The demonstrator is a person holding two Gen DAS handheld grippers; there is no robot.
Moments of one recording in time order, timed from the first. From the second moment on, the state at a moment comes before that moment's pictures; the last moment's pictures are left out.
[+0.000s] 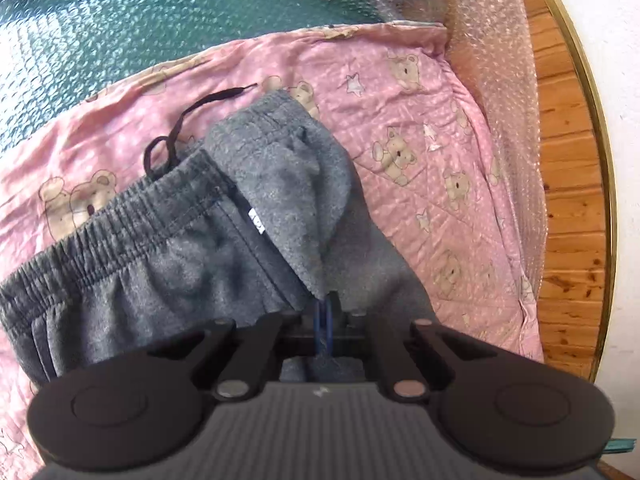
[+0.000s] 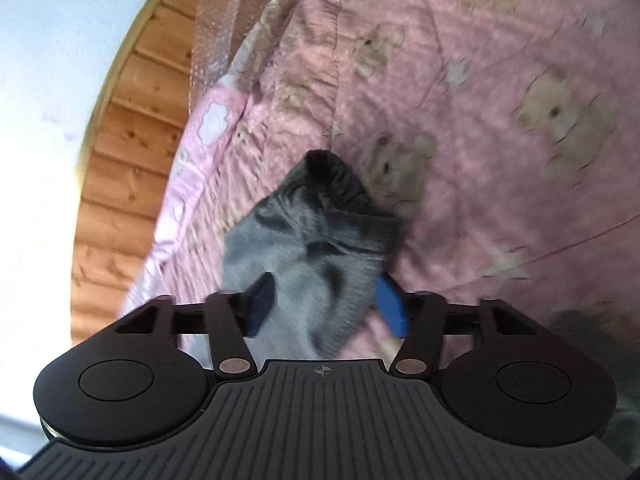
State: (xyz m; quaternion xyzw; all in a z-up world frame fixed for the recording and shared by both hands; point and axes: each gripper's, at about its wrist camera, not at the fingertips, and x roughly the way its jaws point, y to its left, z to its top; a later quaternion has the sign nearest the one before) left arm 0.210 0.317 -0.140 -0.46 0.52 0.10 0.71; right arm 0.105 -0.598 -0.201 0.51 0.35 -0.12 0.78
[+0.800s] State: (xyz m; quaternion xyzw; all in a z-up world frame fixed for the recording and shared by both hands) left arm 0.097 0.333 -0.156 -0.43 0.55 0.04 0.72; right arm -0.094 -0.578 -0.178 0.49 0.34 -0.22 0.77
